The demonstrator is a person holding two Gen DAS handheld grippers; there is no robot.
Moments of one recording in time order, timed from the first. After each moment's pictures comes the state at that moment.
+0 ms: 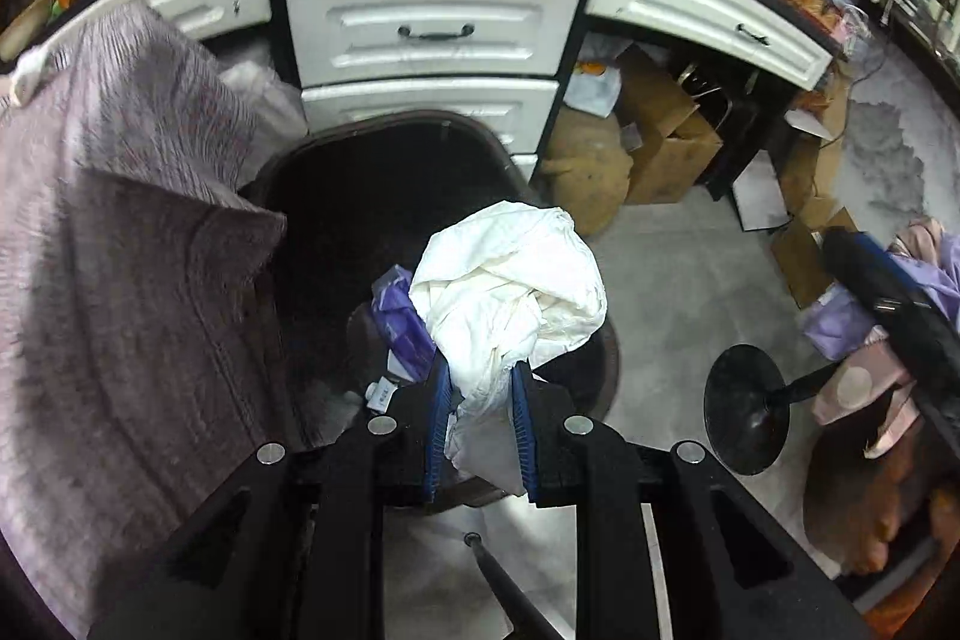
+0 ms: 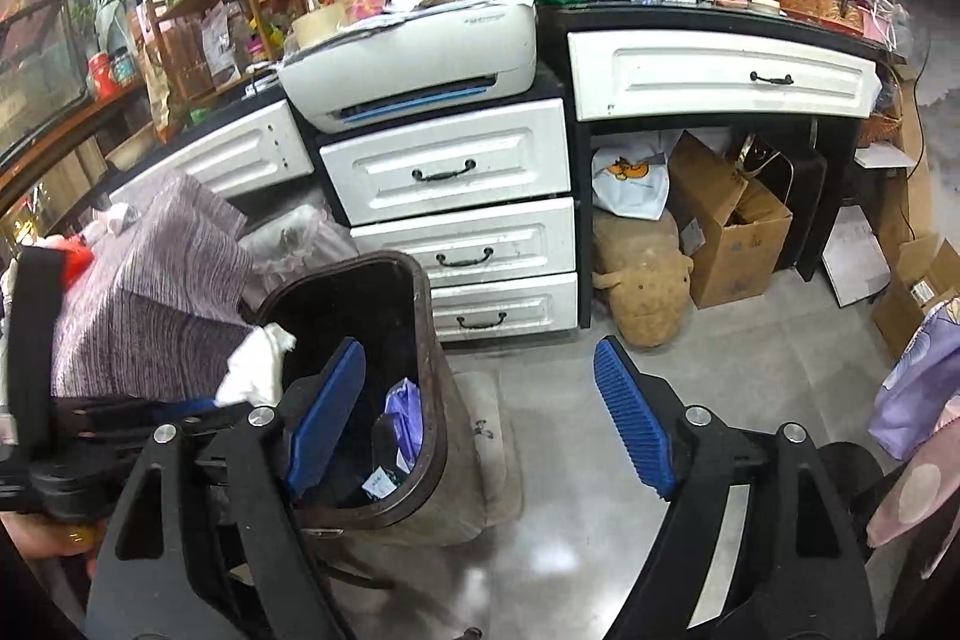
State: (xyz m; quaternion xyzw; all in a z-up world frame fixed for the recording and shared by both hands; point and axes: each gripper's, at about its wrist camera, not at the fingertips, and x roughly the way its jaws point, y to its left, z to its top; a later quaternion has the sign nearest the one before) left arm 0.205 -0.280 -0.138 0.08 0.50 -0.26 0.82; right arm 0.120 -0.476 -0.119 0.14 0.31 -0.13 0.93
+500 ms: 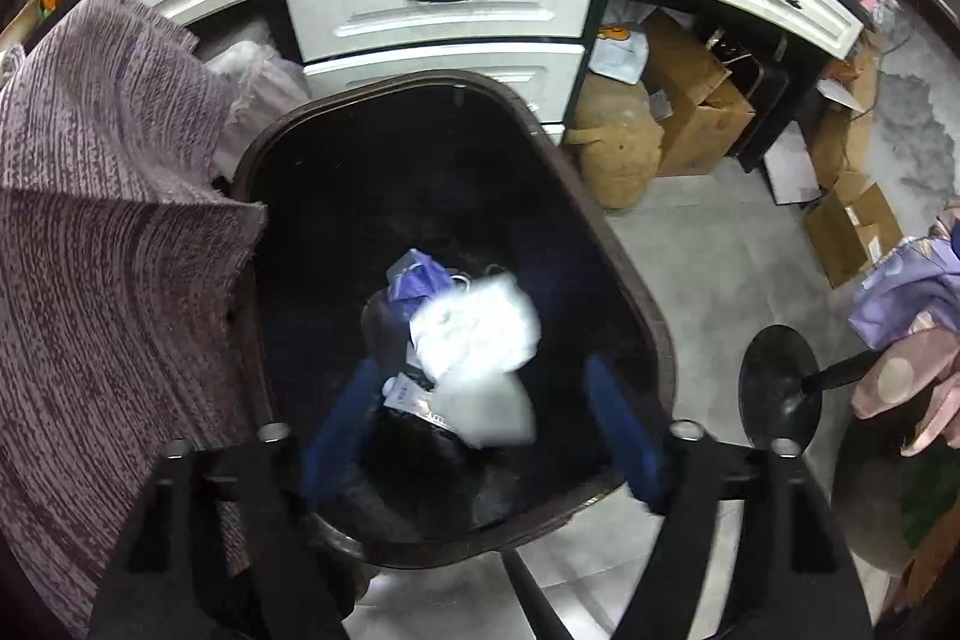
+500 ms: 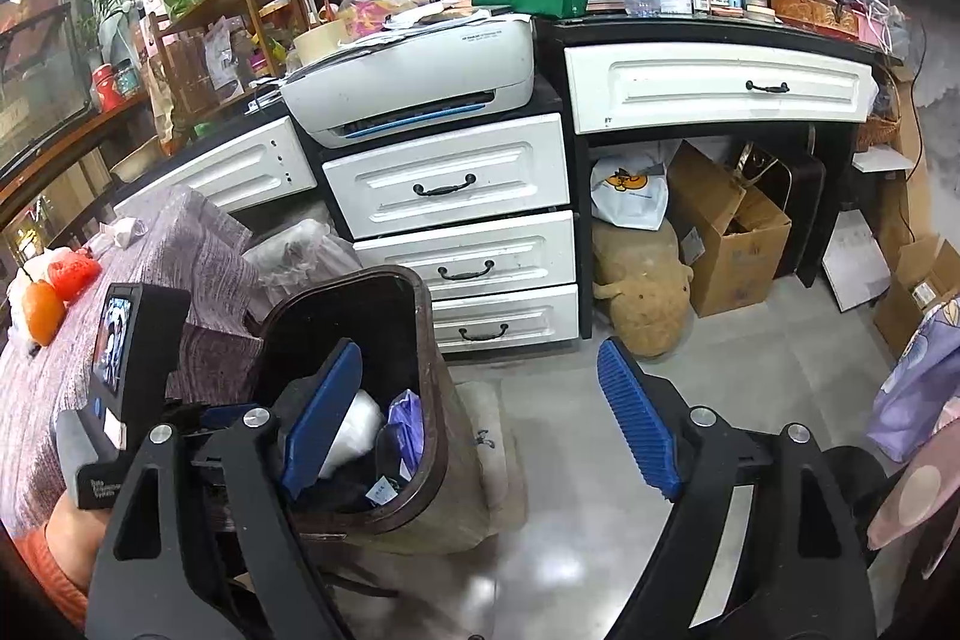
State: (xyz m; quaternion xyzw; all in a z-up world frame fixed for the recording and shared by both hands) left arm 0.221 -0.299 -0.166 0.12 0.51 -0.25 0.82; right arm 0.112 -0.479 -0.112 0.14 0.29 -0.13 0.94
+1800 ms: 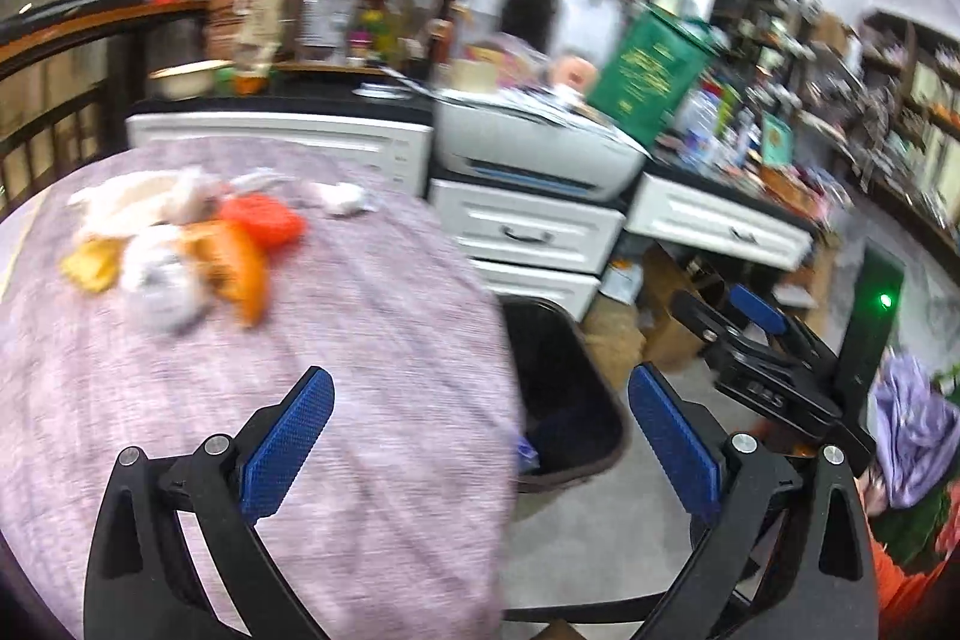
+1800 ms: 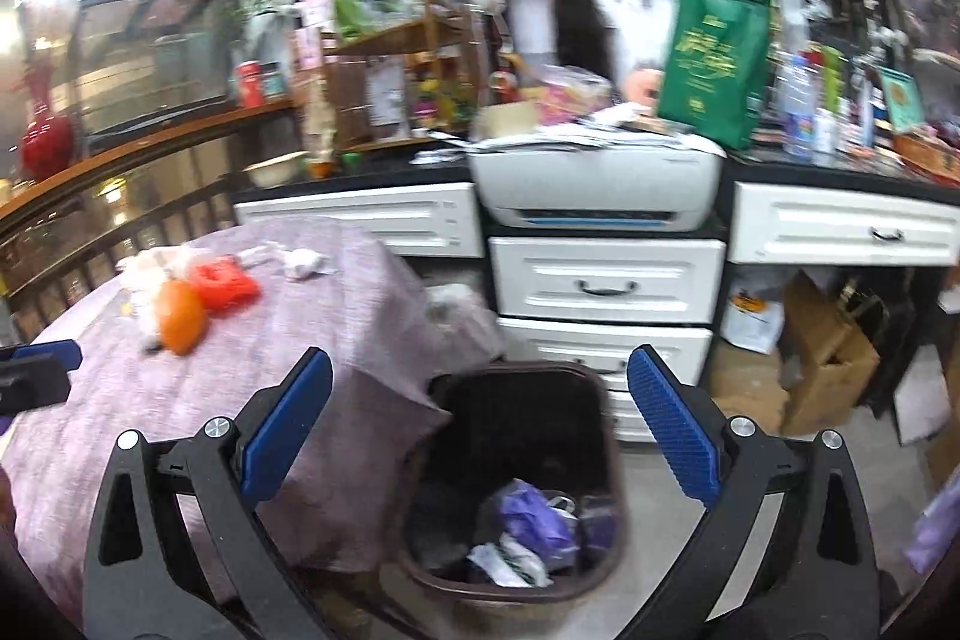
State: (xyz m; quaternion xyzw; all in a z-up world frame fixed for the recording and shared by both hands) left arm 0.115 -0.091 0.010 -0.04 0.31 -0.21 0.93; right arm 0.133 -0.346 -0.037 0.06 0.20 0.02 0.98
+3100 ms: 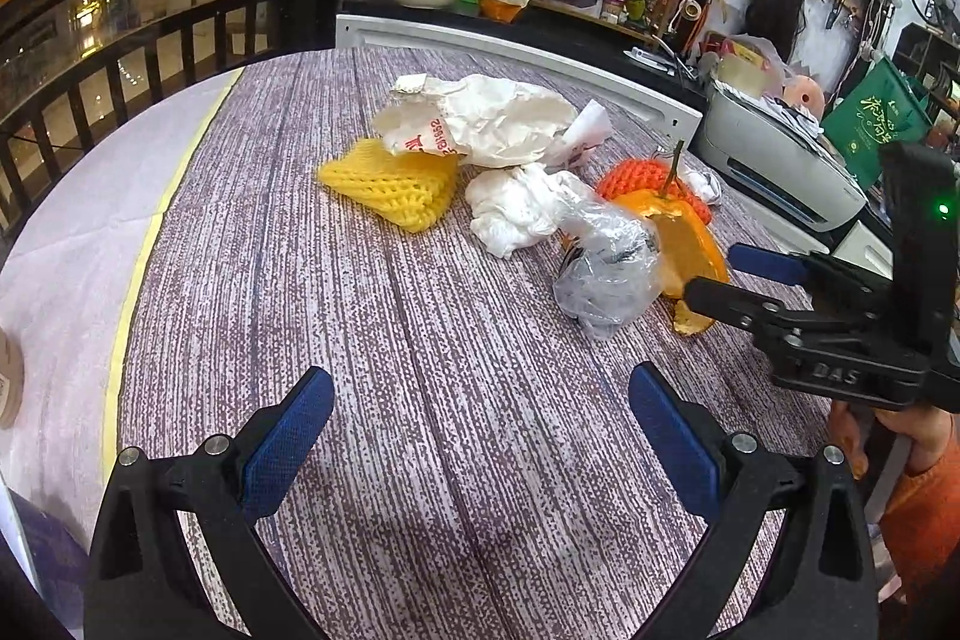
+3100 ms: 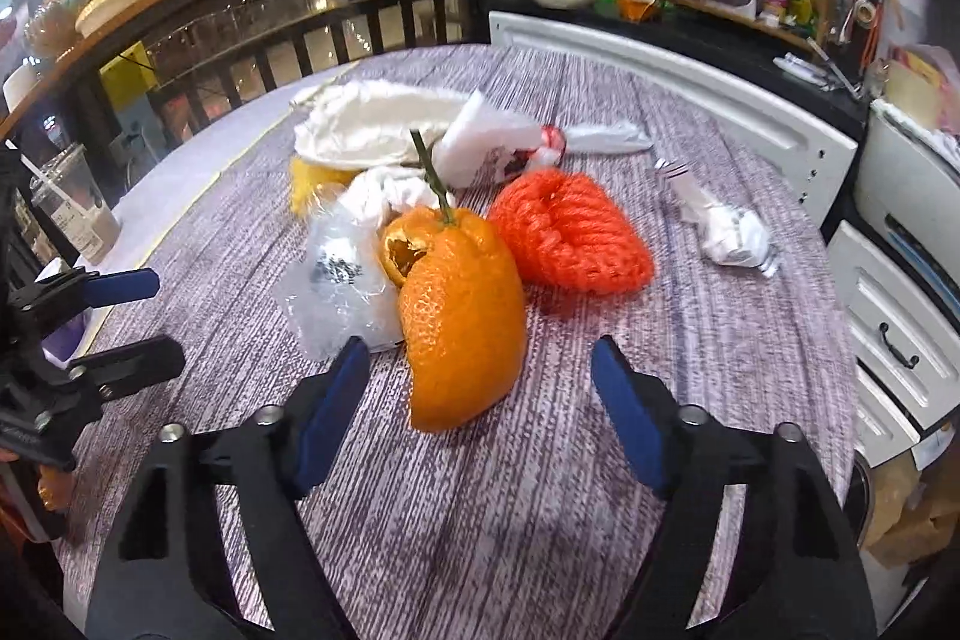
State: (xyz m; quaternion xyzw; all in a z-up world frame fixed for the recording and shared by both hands) left arm 0.189 0.096 -0.030 -0.08 0.40 -0.03 0.91; right arm 0.305 -0.092 -0.056 -0.07 0.39 0.28 0.87
